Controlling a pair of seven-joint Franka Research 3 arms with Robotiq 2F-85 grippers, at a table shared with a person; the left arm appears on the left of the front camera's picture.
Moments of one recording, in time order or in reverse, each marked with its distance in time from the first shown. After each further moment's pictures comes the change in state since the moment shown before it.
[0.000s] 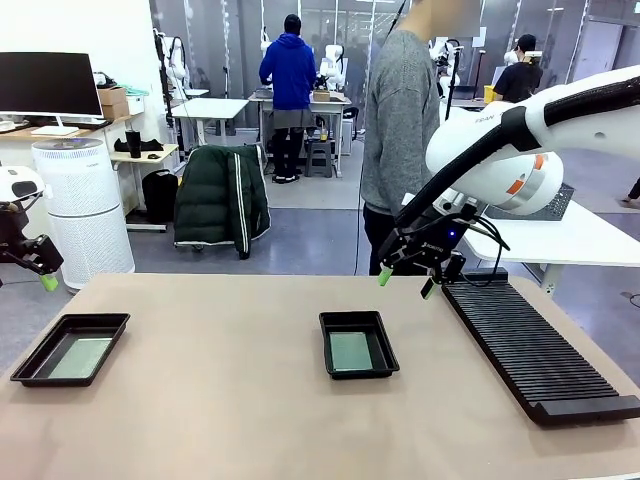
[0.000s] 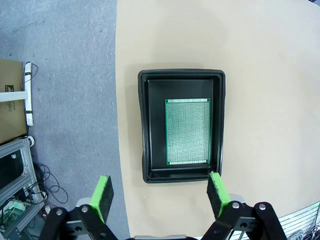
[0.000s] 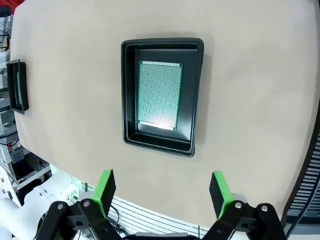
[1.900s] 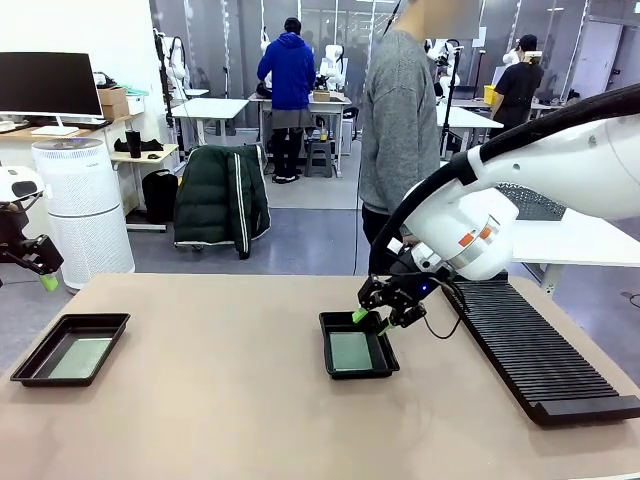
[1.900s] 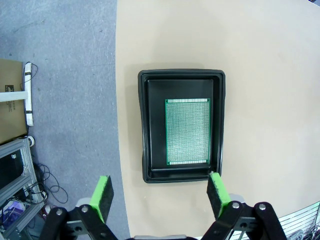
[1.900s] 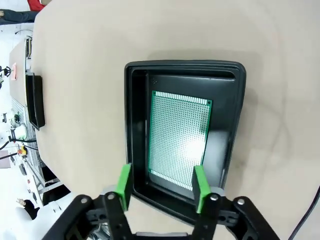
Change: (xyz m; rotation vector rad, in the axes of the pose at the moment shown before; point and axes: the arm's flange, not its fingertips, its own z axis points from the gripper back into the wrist) left arm 0.000 0.000 0.000 0.000 0.000 0.000; right arm 0.019 -0.030 -0.115 0.233 -0.062 -0.012
